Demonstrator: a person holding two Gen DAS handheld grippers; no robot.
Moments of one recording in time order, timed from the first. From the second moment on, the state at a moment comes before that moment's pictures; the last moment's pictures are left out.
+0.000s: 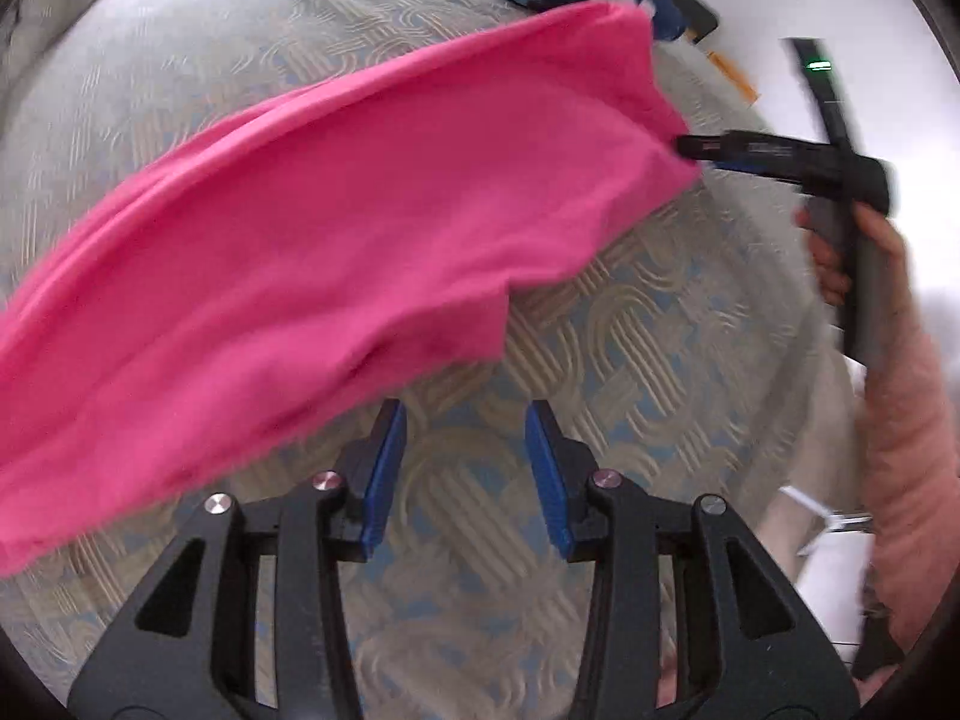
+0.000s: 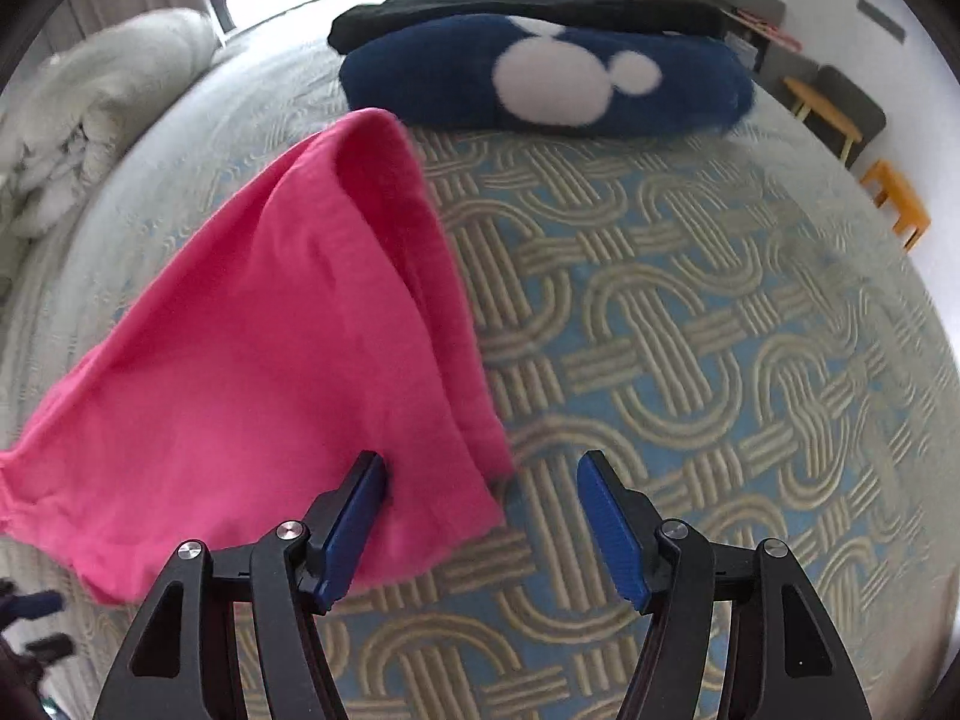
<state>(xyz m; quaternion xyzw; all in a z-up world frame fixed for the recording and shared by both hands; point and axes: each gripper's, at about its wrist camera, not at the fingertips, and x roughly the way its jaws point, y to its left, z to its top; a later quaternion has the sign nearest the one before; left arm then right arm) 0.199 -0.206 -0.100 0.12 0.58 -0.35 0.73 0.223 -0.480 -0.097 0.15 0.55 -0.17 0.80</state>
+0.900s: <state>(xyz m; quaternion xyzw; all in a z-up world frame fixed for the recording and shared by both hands) 0.165 -0.247 -0.096 0.15 0.56 -0.38 0.73 0.162 -0.511 -0.080 0.16 0.51 -0.19 0.82</state>
